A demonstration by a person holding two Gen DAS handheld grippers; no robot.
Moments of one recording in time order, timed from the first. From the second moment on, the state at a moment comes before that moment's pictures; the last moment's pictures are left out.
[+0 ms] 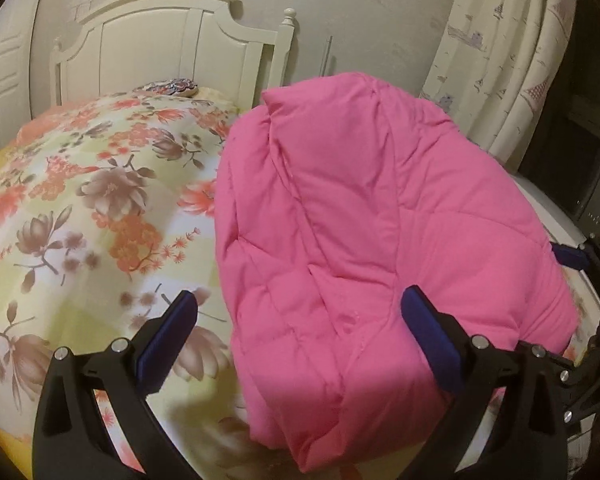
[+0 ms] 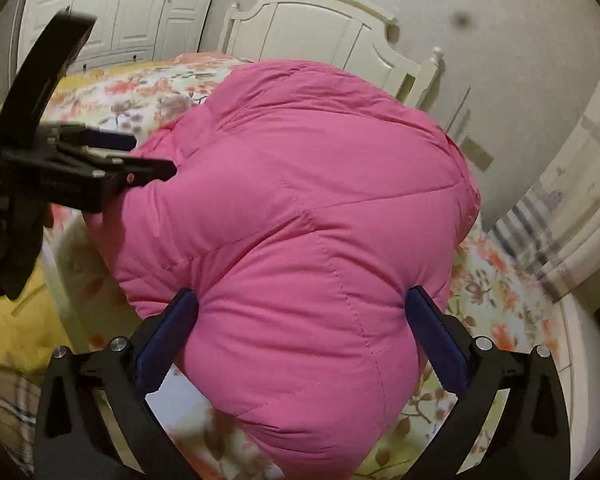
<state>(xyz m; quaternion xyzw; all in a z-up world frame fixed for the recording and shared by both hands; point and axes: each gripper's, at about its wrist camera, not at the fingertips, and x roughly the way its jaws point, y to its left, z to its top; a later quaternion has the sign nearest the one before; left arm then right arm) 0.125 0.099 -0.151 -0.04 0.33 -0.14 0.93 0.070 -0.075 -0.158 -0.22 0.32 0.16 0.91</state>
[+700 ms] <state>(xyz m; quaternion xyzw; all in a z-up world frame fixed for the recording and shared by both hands) 0.092 0.099 -0.109 0.00 0.29 -0.10 0.95 0.057 -0.134 -0.113 -0.02 0.32 0.20 0.93</state>
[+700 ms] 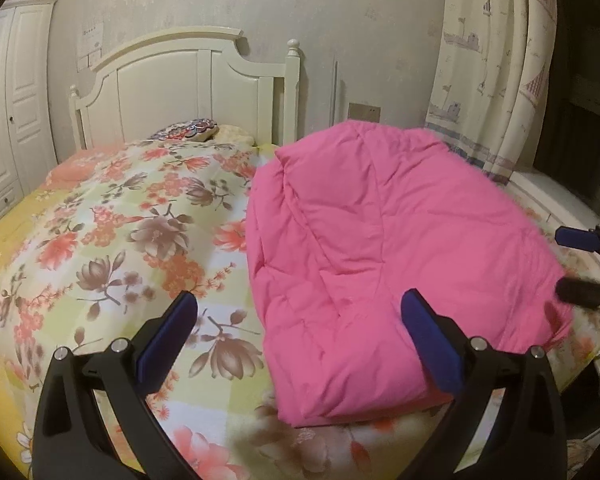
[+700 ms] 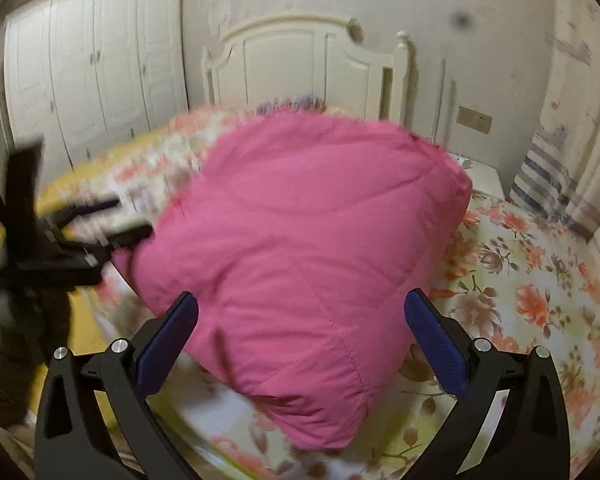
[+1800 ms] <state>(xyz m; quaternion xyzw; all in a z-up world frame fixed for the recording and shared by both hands) 0.272 0.041 -0.133 -0.30 0.36 -0.38 0.79 0.156 -0.286 -0.125 0.22 0.29 0.26 0.89</state>
